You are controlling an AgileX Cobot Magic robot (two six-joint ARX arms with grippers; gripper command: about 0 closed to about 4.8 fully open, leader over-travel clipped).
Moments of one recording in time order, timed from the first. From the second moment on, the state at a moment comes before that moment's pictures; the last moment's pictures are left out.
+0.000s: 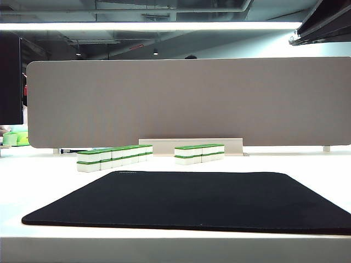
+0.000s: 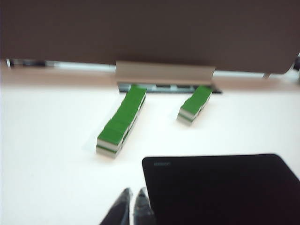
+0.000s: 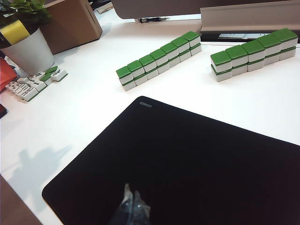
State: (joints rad) left arm 0.07 0.55 0.61 -0.23 0.42 -0.09; right arm 0.31 0.72 0.52 -0.09 -0.40 0.20
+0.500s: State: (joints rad) left arm 0.07 1.06 0.88 -0.24 0.48 -0.08; right arm 0.31 0.72 0.52 -0.09 -0.40 0.20
